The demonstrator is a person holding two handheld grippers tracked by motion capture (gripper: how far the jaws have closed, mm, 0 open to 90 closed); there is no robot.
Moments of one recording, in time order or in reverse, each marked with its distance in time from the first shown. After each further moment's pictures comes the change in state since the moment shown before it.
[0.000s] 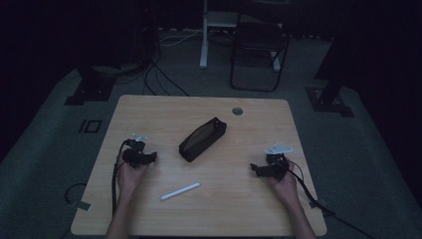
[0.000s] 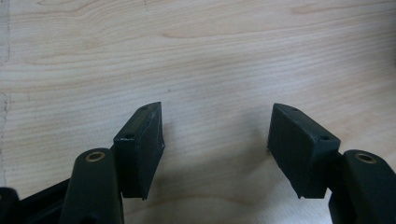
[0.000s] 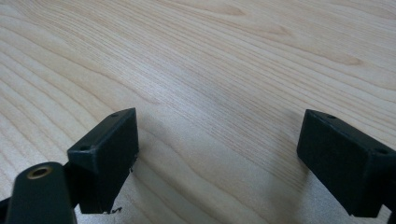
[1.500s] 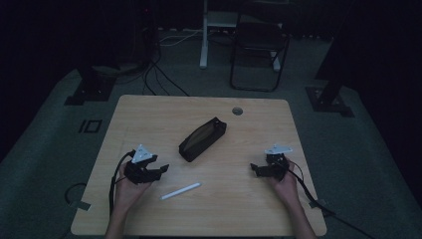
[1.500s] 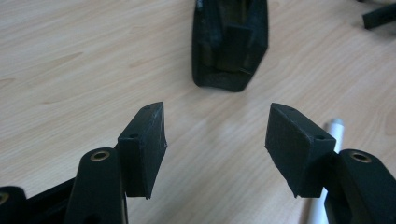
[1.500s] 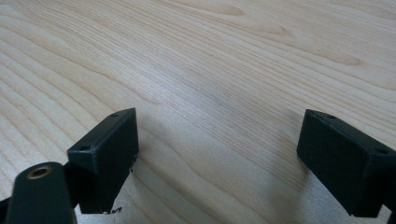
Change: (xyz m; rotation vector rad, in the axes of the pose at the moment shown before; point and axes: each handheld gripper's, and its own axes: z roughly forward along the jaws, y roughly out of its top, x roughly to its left) left arm -0.049 -0.025 -0.075 -0.216 -0.295 0.257; right arm 0.000 0.000 0.000 0.000 0.000 0.000
